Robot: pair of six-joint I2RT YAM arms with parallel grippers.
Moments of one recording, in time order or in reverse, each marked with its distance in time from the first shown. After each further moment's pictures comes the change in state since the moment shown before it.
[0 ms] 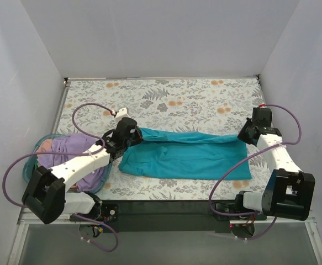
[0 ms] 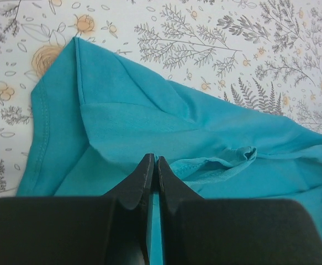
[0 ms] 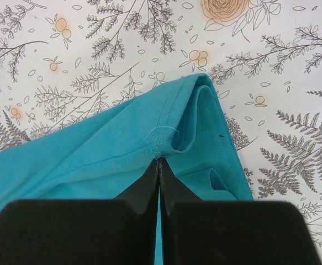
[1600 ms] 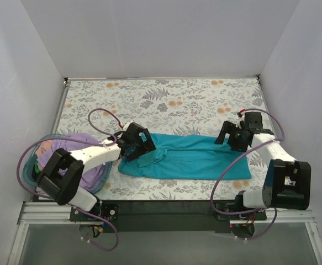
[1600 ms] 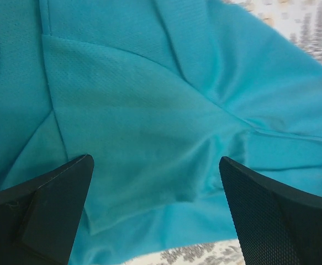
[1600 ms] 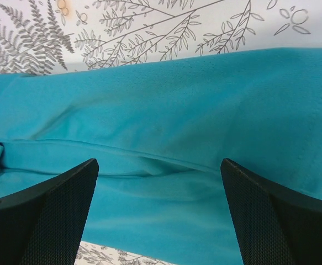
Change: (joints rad) left arm -0.009 0.148 -0.008 -0.138 0.198 -0.187; right arm 0.048 0.048 -0.060 0.006 -0.339 -0.136
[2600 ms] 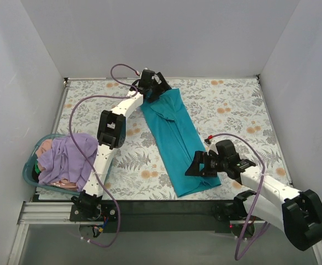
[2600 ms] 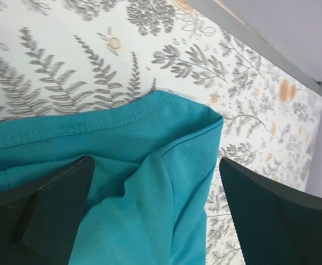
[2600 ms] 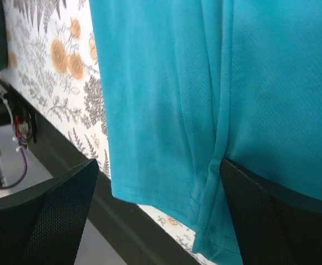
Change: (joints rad) left arm 0.243 1.218 1.582 -0.060 0.167 0.093; right arm 0.509 -0.327 -0.430 0.266 -0.213 0.286
